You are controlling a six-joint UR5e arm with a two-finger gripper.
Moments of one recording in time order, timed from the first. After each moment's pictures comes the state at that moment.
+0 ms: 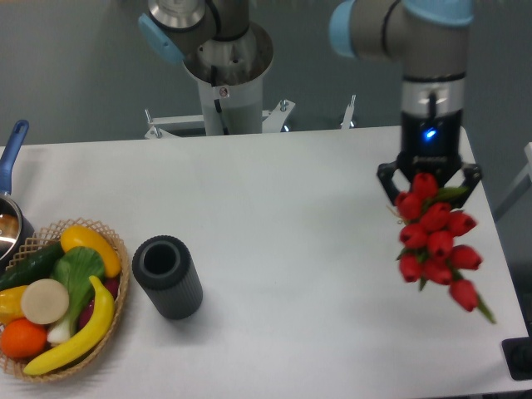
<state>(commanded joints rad) 2.64 -1.83 -1.63 -0.74 1.50 0.93</state>
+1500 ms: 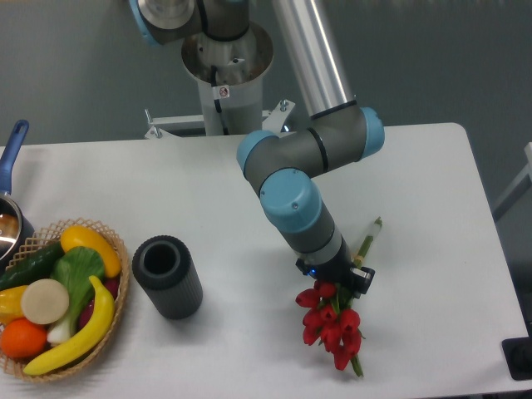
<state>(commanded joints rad) 2.41 -2.13 -1.59 -0.73 1.88 0.93</state>
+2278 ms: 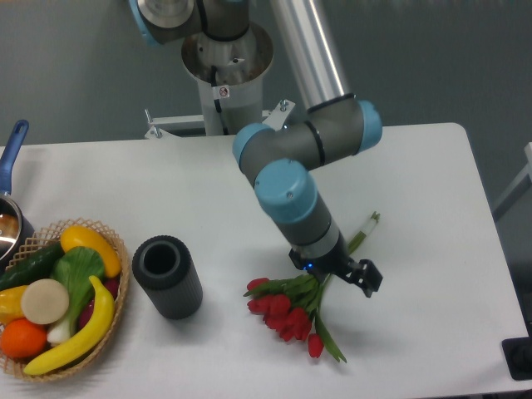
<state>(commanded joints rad) 2.46 -2.00 -1.54 -0.74 1.77 0.94</state>
